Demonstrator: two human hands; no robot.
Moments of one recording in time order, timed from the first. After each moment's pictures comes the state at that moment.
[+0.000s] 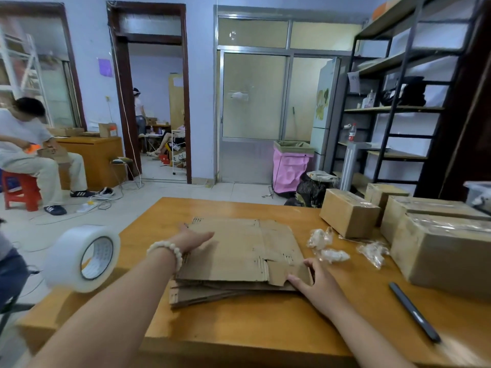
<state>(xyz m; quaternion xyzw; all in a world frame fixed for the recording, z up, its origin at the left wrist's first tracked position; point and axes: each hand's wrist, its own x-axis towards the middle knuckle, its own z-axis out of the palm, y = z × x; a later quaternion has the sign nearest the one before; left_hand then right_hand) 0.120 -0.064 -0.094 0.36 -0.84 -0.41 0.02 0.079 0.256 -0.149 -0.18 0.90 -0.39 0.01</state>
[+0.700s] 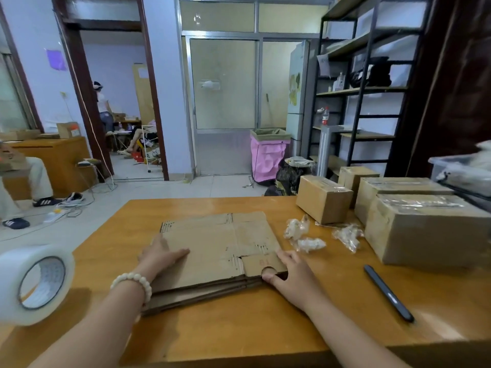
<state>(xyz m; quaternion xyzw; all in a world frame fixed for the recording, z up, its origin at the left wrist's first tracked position) 0.107 -0.068 -0.136 0.33 -0.88 -0.34 0.07 0.074 0.250 -0.152 -0.21 0.92 -0.32 -0.02</state>
